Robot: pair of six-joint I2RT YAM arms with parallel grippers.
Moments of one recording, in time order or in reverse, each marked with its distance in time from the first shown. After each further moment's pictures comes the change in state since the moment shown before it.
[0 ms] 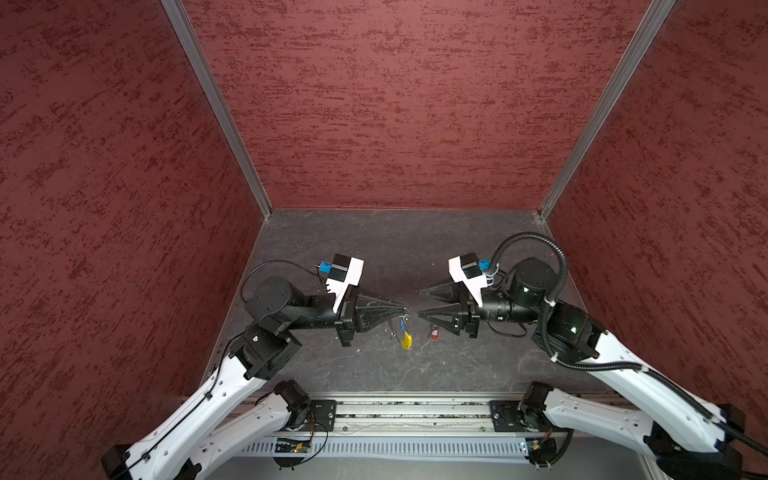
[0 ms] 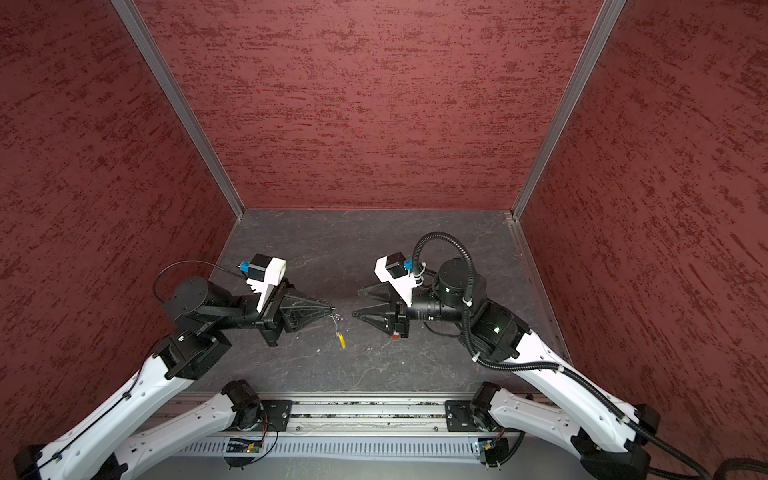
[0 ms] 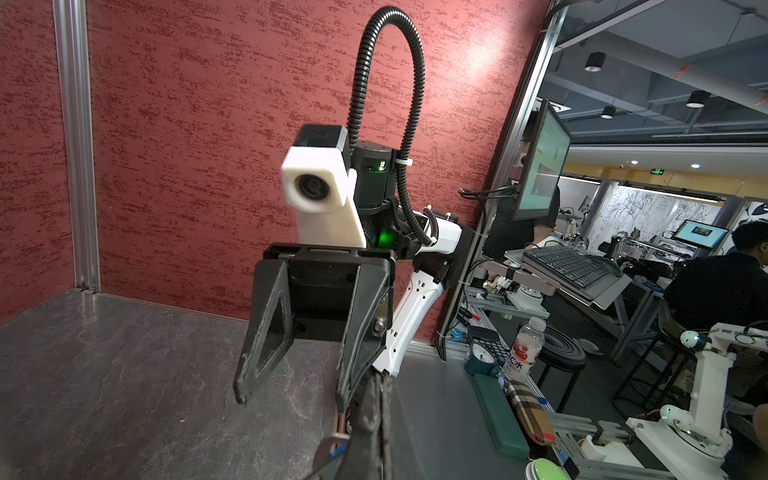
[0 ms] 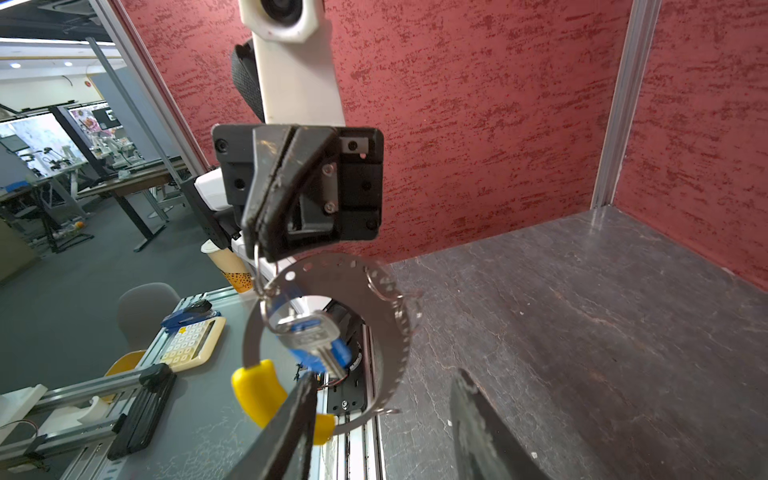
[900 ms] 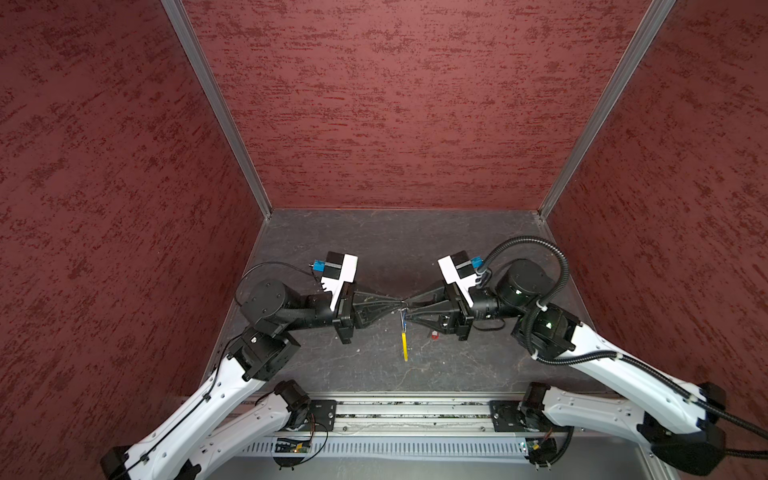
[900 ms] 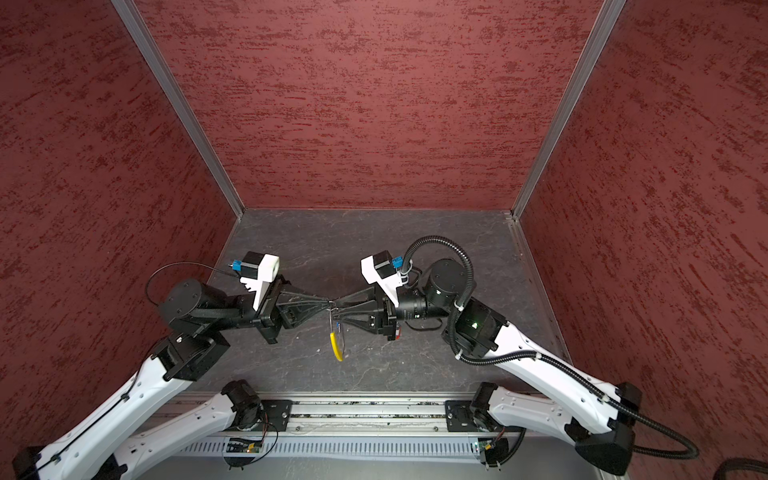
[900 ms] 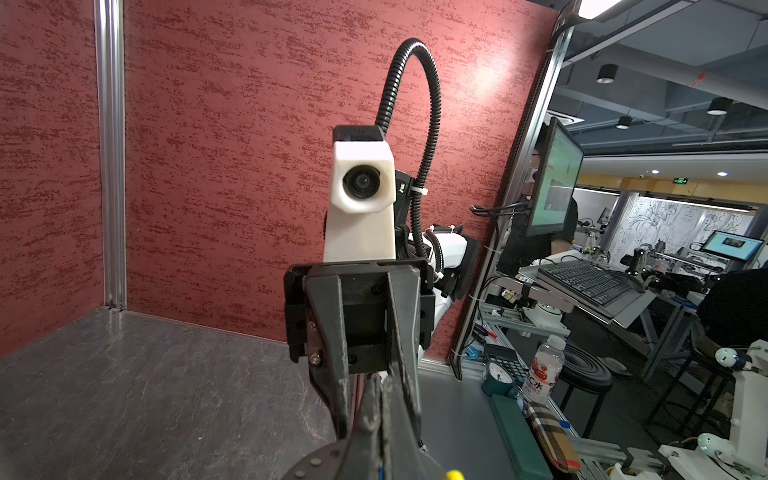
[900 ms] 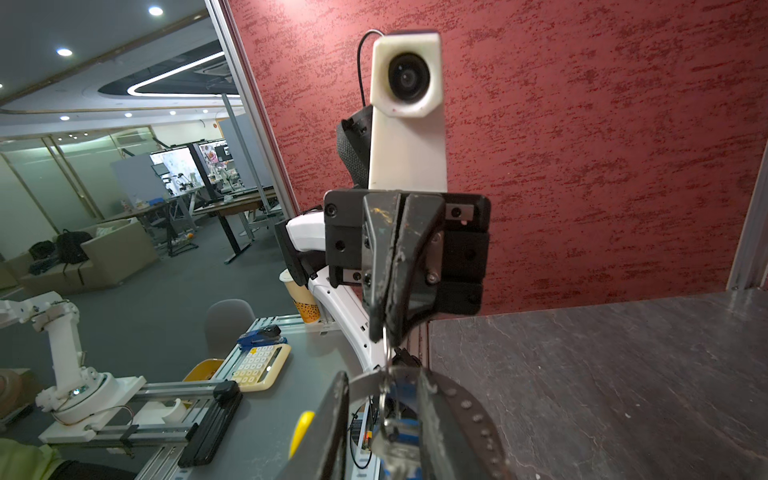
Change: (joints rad) left arm 0.000 -0.012 -0.003 0.042 -0.061 -0.005; right arm 0.076 0.091 -0.033 0.319 -0.124 0.150
